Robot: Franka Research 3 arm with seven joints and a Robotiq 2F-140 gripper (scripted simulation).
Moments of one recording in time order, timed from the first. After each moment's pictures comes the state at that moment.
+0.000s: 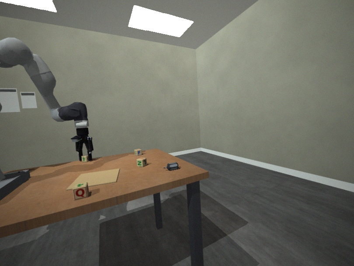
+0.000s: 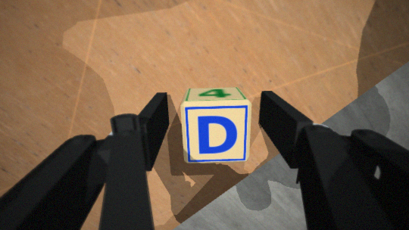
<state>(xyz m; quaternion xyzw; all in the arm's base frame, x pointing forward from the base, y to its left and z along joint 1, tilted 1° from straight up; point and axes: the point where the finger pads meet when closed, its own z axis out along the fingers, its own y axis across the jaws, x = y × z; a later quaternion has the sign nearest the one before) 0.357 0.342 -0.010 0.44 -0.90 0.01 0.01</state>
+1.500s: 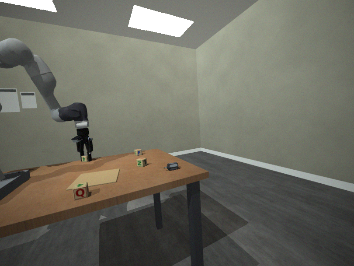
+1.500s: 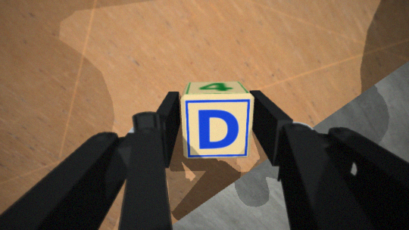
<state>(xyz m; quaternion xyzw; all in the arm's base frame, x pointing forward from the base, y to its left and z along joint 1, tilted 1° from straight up) 0.361 0.346 -0.013 0.45 -0.90 0.01 0.00</state>
